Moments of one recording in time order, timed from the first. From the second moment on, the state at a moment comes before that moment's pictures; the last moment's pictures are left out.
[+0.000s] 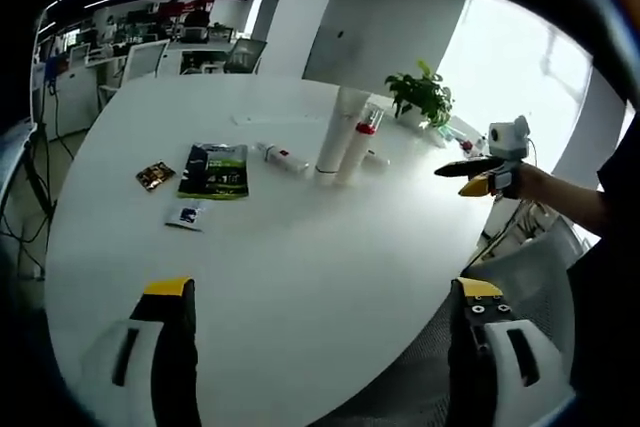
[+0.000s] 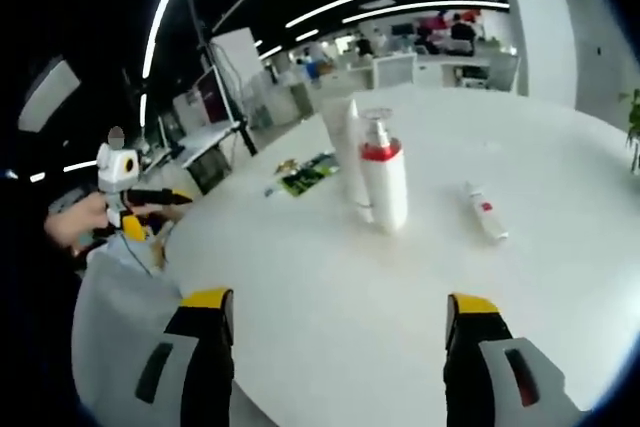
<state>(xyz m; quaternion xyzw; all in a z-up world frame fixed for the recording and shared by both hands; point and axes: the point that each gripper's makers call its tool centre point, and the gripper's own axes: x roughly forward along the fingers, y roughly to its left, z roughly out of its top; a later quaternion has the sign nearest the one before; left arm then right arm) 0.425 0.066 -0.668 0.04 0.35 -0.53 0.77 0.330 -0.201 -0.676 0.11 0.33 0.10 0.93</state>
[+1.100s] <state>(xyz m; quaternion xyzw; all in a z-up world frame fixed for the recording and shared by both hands) 0.435 0.051 -0.698 0.02 0.39 -0.52 0.76 0.392 -0.302 -0.723 0.03 0.40 0.03 0.91</state>
